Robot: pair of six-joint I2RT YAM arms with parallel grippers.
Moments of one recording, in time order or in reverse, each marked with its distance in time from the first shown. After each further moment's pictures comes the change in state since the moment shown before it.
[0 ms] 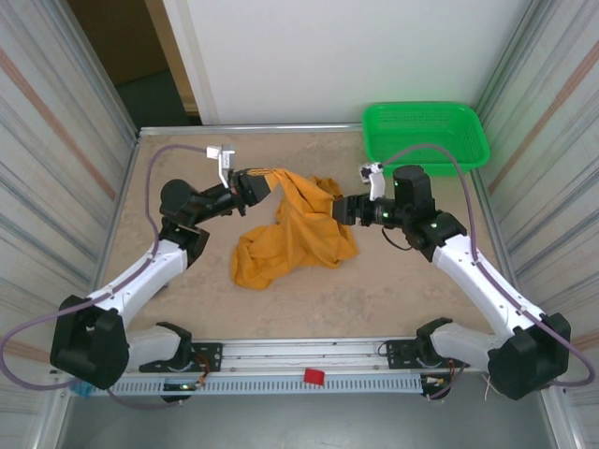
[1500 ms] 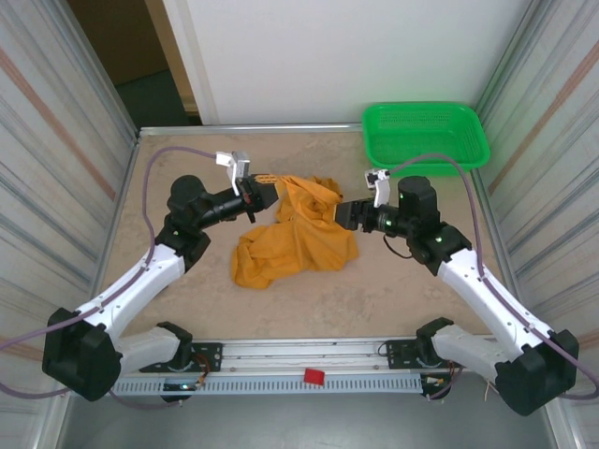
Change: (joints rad) left arm -0.076 -0.072 0.042 -0.352 -0.135 0.338; right arm 0.015 -0.103 -0.101 0.069 0.063 0.094
